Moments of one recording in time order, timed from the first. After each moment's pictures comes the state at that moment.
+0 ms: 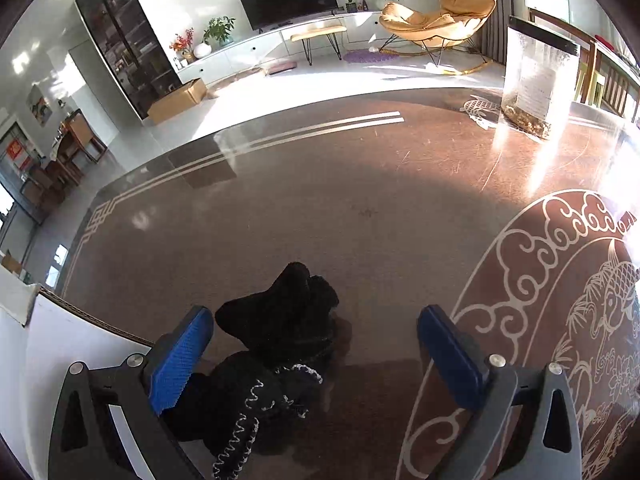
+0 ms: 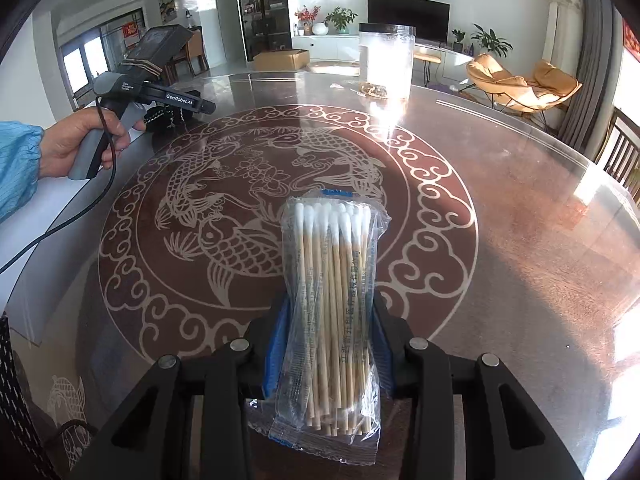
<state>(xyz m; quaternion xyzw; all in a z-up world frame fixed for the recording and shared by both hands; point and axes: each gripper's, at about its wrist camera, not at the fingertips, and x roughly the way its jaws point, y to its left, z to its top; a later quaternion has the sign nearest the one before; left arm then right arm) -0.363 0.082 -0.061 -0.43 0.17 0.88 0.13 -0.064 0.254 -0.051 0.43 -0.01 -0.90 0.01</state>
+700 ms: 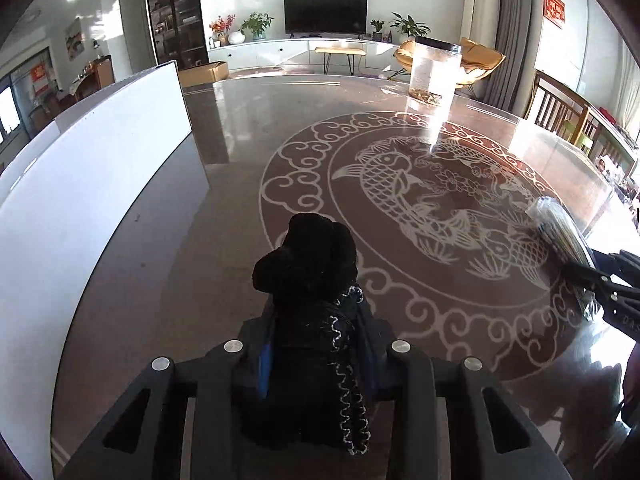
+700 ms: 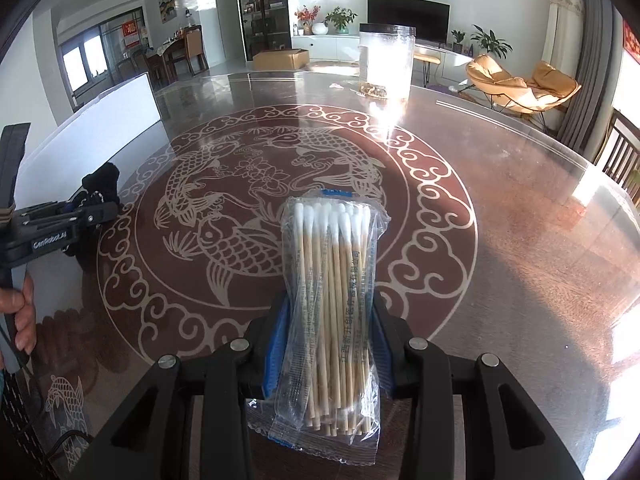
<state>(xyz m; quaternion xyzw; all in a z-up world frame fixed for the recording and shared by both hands) -0.095 0.062 -0.060 -0.43 0.06 0.89 0.12 -0.064 0.252 -0.050 0.43 -0.01 -0.90 0.01</state>
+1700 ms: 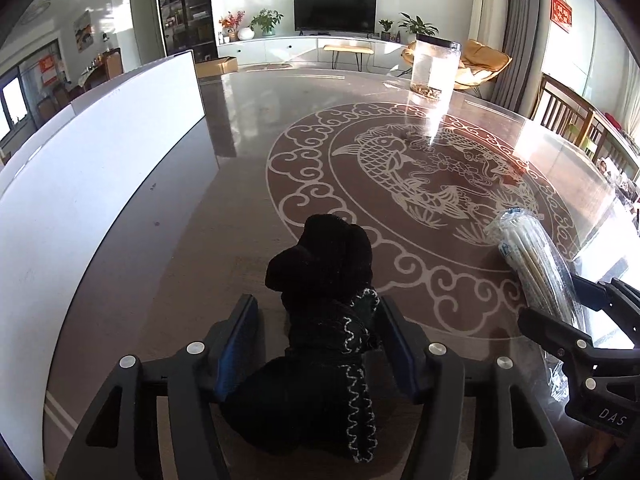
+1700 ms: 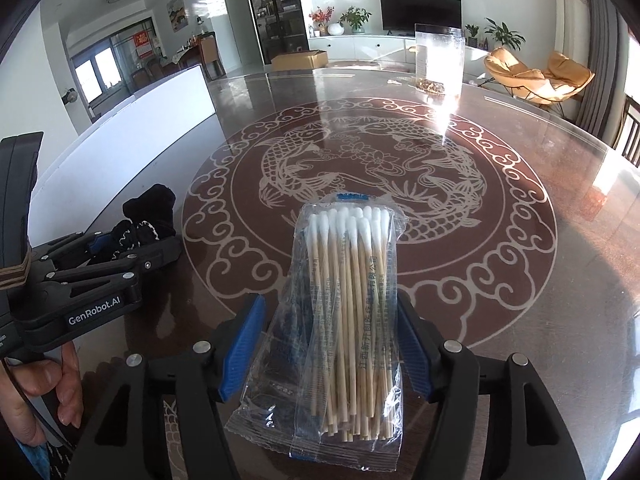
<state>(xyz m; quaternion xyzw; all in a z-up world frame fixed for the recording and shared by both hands) -0.072 0.059 -0.064 -0.43 0.05 0.89 0.10 -0.042 0.172 -0.050 0.43 -0.04 -0.90 0.04</state>
